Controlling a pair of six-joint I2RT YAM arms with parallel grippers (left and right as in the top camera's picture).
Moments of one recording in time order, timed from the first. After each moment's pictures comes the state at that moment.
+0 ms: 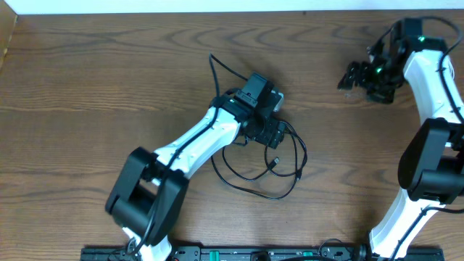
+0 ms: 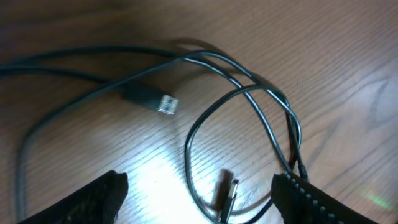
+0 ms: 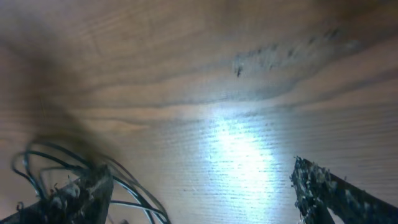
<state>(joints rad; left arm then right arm) -0.62 1.87 1.28 -0.60 0.33 -0.17 -0.12 2.05 1.68 -1.06 -0.32 0.18</state>
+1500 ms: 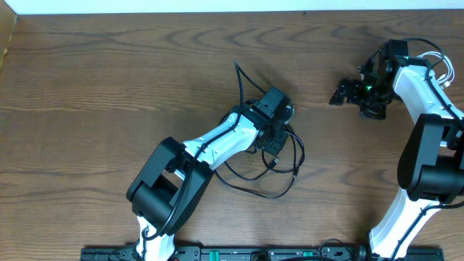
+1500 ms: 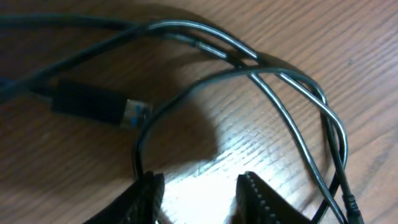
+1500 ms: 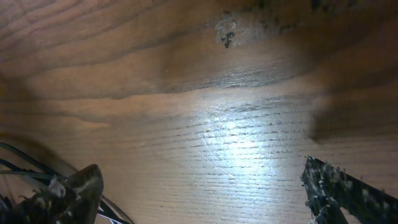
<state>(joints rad) -0.70 1.98 1.28 -0.57 0.20 -0.15 -0.12 2.05 1.49 -0.92 -0.32 0.17</state>
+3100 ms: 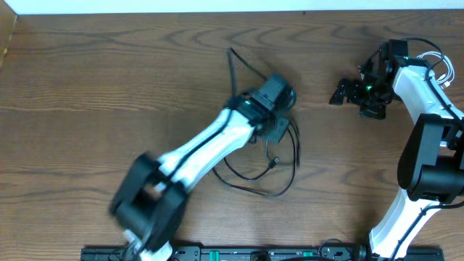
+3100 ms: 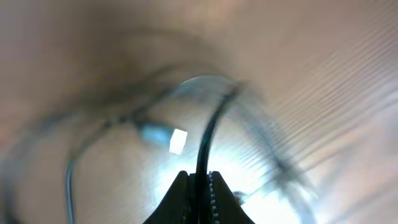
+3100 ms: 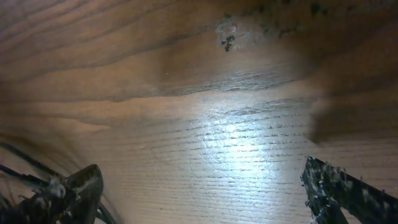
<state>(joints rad) -0.70 1.79 1.39 -0.62 0.10 -0.15 -0.12 2.05 1.49 -0.91 -0.32 0.17</state>
